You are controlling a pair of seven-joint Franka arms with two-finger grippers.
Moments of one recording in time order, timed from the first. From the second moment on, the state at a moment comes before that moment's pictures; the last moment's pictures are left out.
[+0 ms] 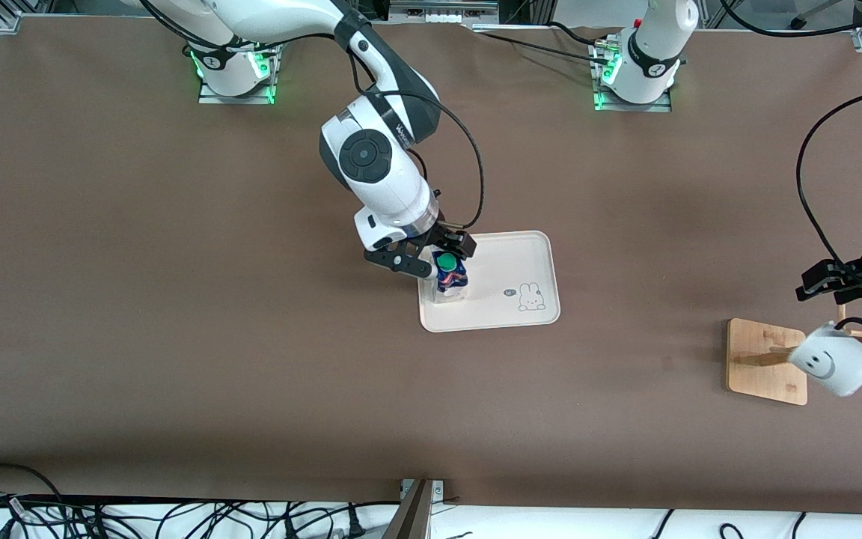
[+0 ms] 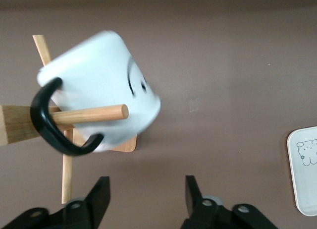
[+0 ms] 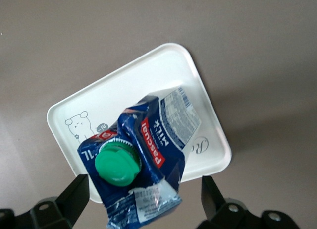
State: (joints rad) left arm 0.13 0.29 0.06 -1.59 -0.11 1.96 0.28; right arm 0.75 0.66 -0.03 -1.36 0.25 2.21 0.93
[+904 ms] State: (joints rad) left arm 0.04 0.02 -0.04 -1.75 -0.04 1.70 -0.02; right arm 0.75 0.67 -0.03 -1.36 0.14 2.21 0.80
